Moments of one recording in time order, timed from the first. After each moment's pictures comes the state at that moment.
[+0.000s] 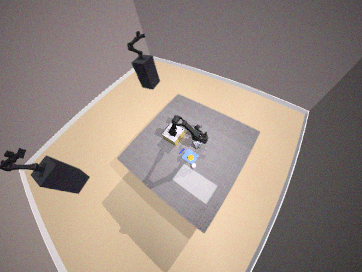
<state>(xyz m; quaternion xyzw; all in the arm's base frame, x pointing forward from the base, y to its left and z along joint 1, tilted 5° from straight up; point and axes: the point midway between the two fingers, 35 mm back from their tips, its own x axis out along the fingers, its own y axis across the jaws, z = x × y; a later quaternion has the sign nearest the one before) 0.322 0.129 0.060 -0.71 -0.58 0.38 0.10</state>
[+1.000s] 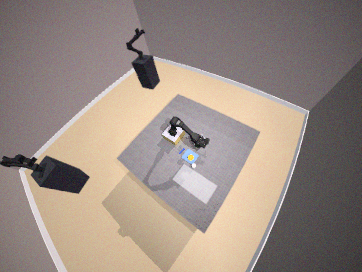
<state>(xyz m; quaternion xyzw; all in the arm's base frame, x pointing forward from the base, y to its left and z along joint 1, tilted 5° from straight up) 0.351 0.040 0.056 -0.68 -0.60 0.27 -0.32</state>
